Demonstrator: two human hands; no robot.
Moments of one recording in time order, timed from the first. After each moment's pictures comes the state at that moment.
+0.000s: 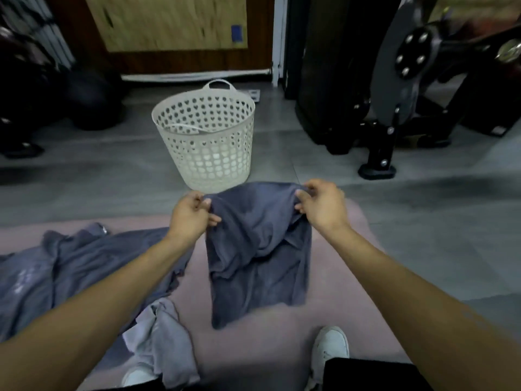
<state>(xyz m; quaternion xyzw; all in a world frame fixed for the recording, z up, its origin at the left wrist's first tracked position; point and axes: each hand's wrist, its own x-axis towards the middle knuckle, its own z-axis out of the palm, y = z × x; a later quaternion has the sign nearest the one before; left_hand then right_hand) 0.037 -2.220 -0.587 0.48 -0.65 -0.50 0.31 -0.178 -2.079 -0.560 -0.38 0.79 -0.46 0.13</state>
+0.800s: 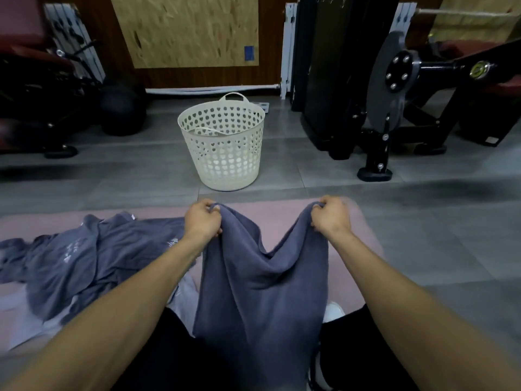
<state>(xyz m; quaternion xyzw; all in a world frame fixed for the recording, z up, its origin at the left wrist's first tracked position) 0.092 -2.137 -0.569 0.55 -0.66 -0.41 0.30 -0.133 -1.999 -0.563 -0.29 0.86 -0.39 0.14</state>
